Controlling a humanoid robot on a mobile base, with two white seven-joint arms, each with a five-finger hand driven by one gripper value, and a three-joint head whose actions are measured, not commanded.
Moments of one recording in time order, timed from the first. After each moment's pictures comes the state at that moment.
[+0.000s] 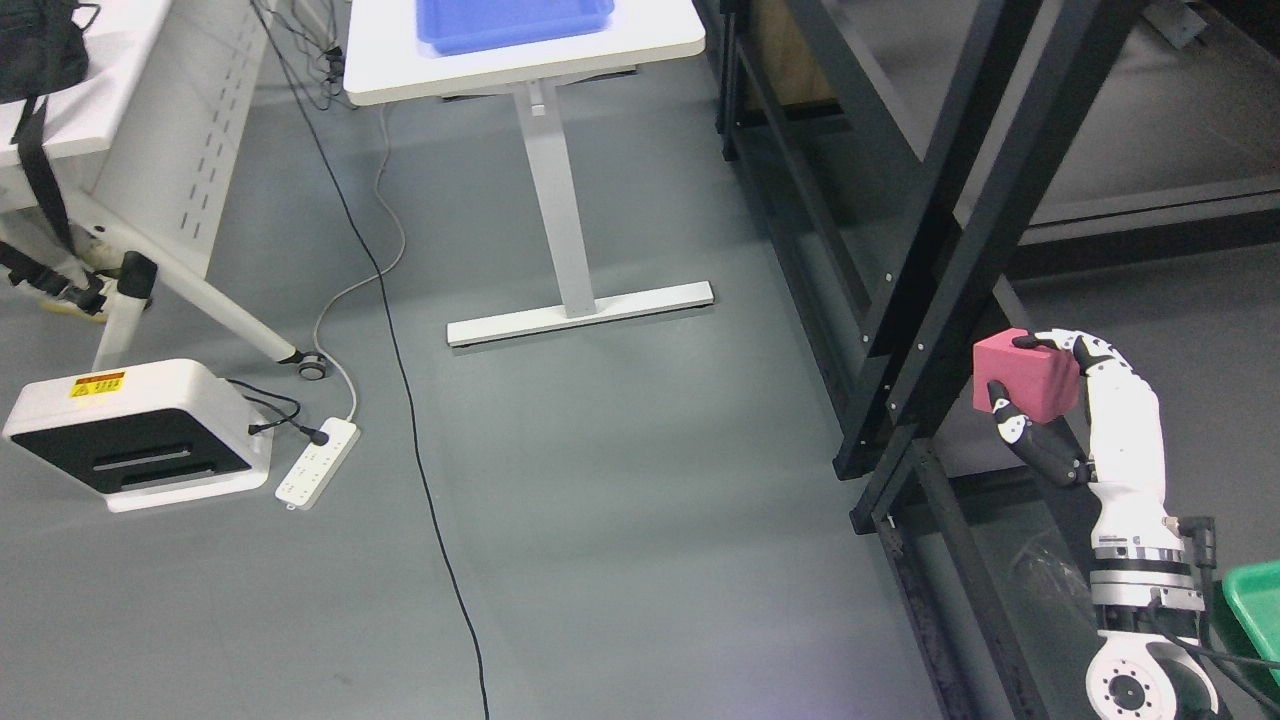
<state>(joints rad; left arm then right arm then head) 0.00 0.00 0.08 -0.04 0.00 -0.09 0.00 0.08 0.00 -0.07 -1.71 0.78 -0.26 -0.07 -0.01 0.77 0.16</state>
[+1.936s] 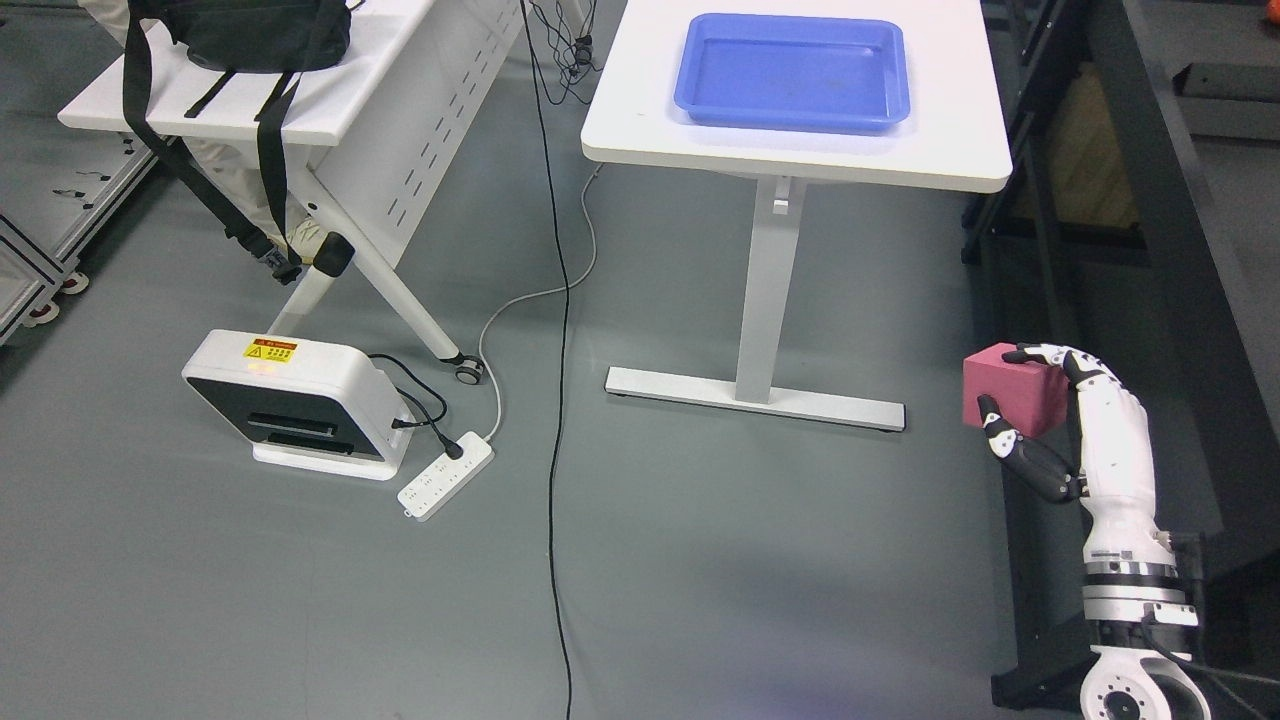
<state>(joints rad) 0.00 0.00 0.08 -0.04 0.00 -0.09 0.00 0.10 0.00 -0.06 -1.72 0.77 -0.26 -0.08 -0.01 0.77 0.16</state>
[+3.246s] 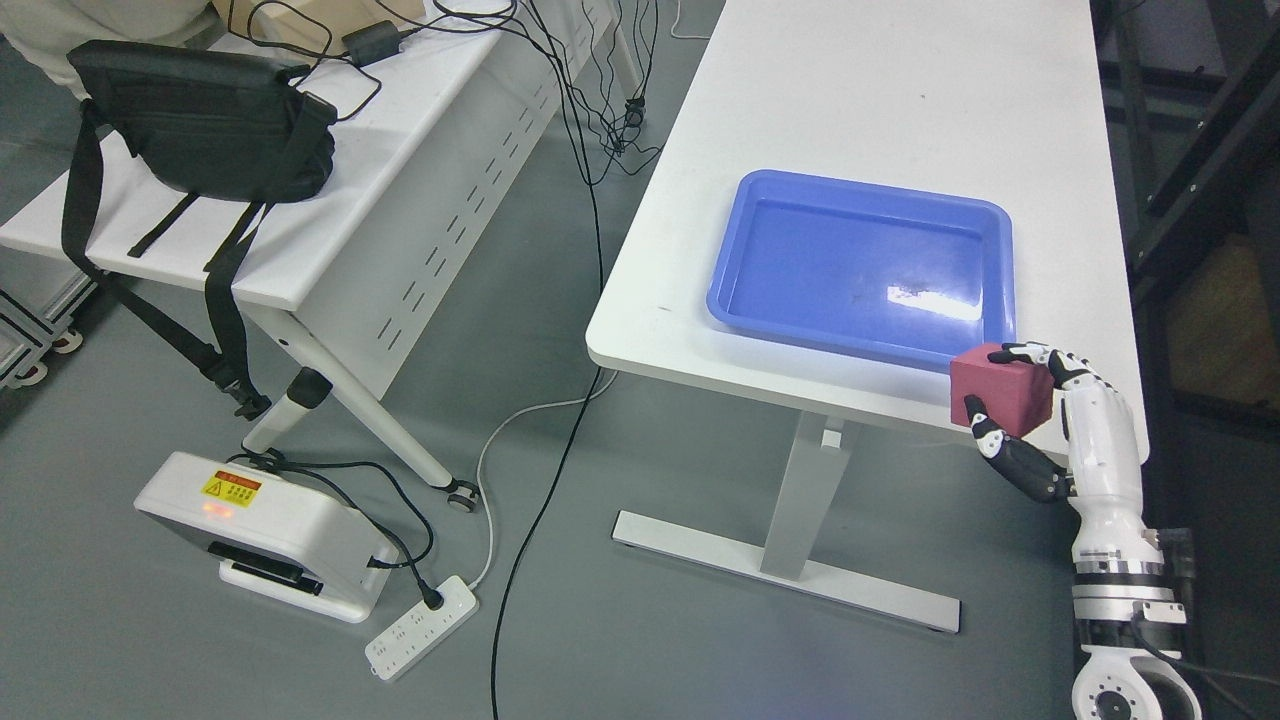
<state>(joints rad) 0.00 0.00 0.08 -0.04 0.00 -0.09 0.00 0.10 0.00 -0.04 -1.72 0.77 -0.27 -0.08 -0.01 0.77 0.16</state>
